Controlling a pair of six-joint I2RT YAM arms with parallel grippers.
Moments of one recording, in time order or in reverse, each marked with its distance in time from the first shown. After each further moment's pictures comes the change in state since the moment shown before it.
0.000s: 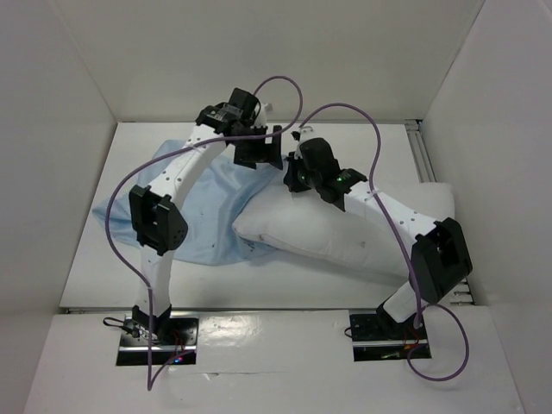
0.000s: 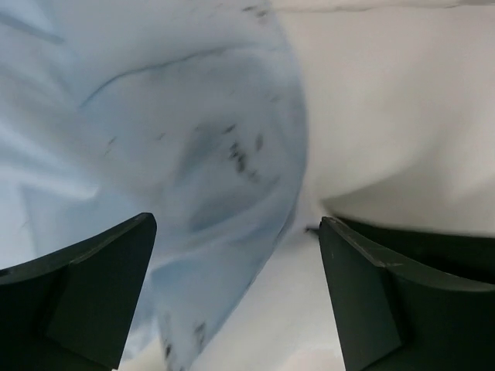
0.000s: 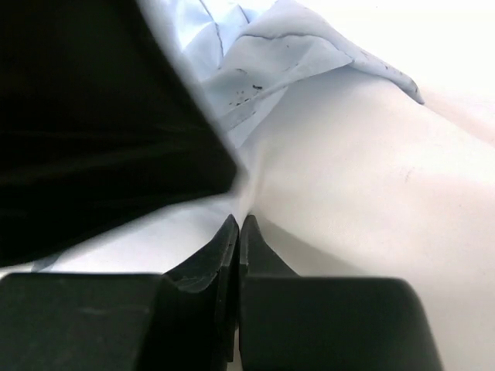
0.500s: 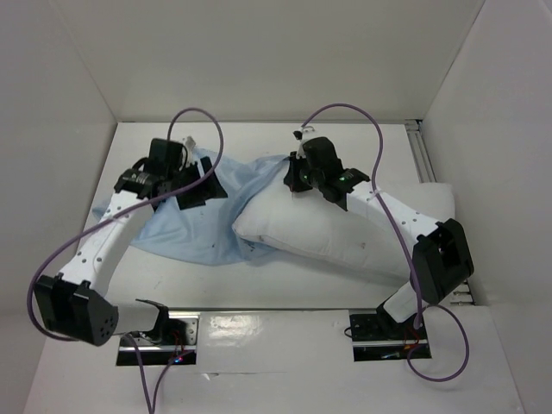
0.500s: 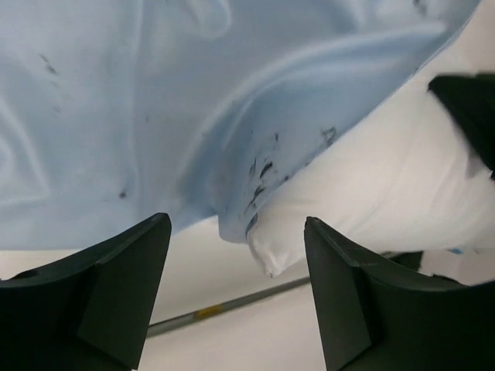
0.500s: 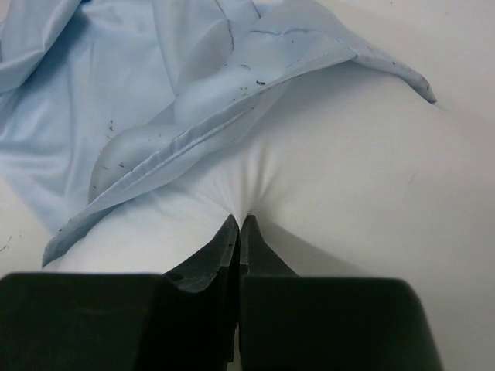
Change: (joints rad) left arm 0.204 -0.823 -0.935 0.245 -0.113 -0.206; right arm -0.023 -0.014 -0.016 0.011 -0.064 0.009
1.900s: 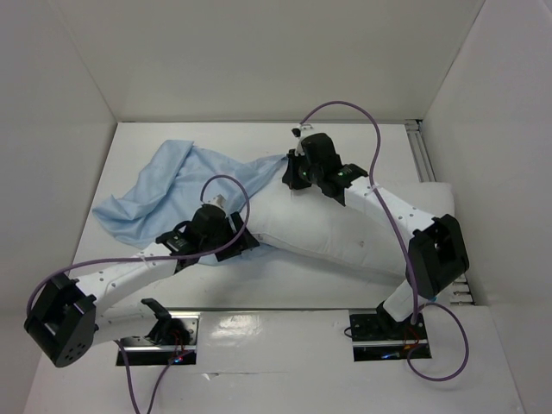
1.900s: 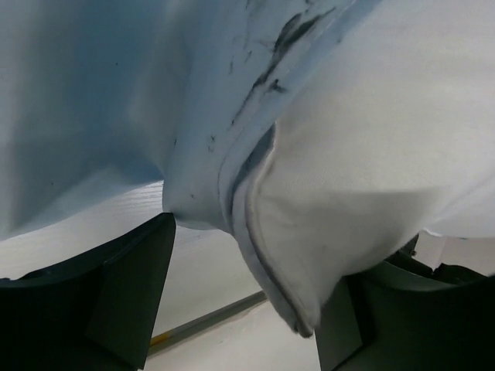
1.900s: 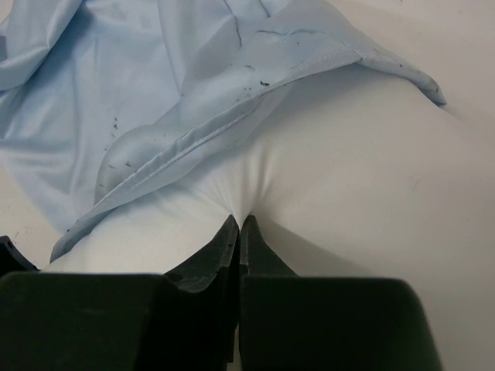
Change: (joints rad) left arm -0.392 -0.190 -0.706 0.600 -0.131 -0.453; right arm -0.015 0.040 0.047 -0.025 -0.042 -0.003
